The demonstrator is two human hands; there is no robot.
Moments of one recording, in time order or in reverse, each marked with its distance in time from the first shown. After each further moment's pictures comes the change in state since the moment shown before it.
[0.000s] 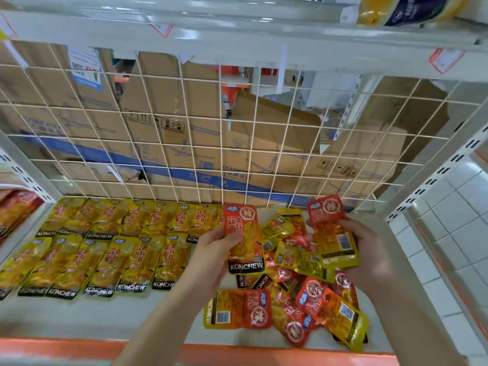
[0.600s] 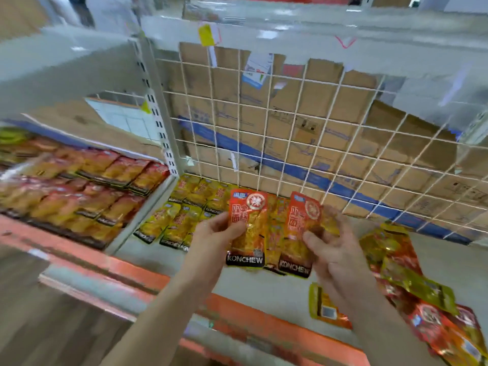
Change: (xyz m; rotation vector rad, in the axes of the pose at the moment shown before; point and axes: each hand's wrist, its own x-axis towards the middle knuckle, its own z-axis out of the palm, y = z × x) left_hand -0.073 0.049 -0.180 0.020 0.233 0.288; right_hand -0.063 0.139 0.191 -0.086 -0.343 -0.090
